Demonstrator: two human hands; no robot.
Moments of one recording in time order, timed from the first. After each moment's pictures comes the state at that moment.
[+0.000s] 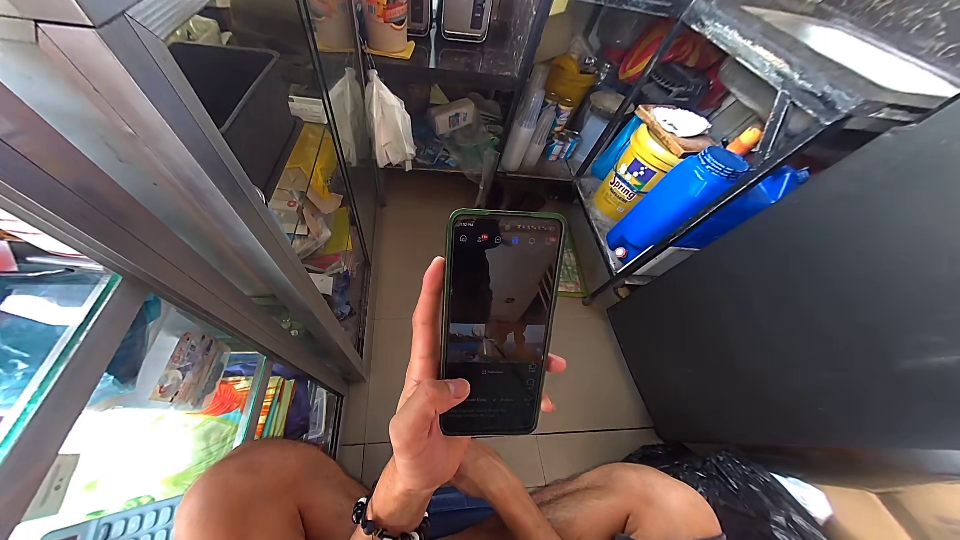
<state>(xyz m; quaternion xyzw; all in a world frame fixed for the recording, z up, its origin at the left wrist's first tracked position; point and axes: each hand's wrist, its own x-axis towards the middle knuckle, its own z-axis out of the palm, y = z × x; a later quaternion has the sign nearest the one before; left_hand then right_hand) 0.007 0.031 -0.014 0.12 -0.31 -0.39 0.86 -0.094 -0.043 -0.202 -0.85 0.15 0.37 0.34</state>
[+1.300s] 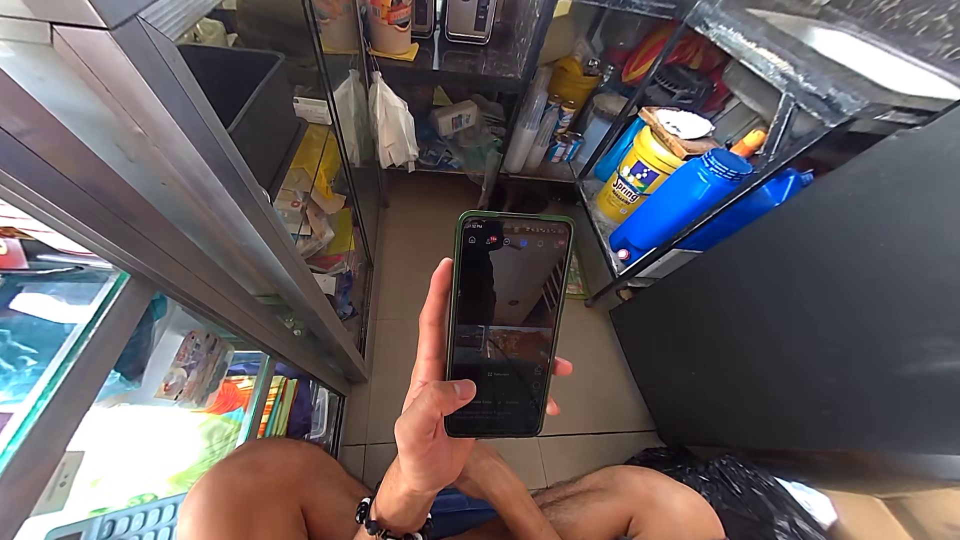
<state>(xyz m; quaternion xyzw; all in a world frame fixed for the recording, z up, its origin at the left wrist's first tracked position) 0.005 0.032 -0.012 0.11 -0.31 -0.40 0.86 -0.097 -0.043 -0.204 -0.86 0.14 0.35 0.34</state>
